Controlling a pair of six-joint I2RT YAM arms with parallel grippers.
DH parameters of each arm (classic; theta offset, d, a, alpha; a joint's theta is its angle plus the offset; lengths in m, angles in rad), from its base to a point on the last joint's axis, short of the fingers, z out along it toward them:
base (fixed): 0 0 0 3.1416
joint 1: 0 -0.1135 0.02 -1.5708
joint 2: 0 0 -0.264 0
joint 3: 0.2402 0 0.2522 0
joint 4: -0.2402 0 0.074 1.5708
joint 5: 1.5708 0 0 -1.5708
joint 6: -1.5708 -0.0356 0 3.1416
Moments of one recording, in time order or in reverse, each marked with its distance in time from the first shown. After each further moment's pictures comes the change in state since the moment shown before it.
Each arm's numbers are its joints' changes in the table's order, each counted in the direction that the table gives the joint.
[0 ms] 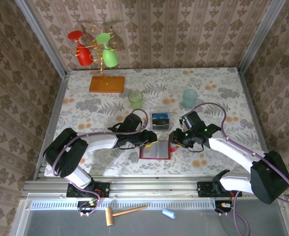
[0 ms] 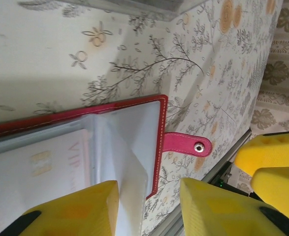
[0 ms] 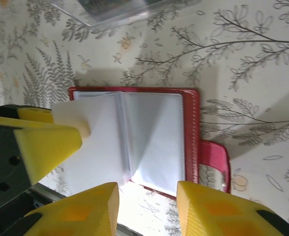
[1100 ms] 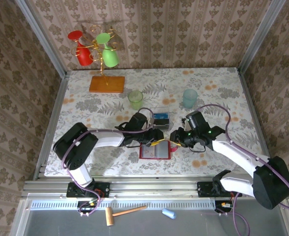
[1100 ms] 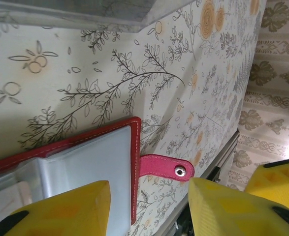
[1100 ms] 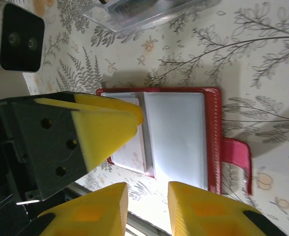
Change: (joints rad) left arm 0.022 -0.103 0.050 0.120 0.010 0.045; right arm 0.028 0.041 -0.046 0.095 -0.100 -0.066
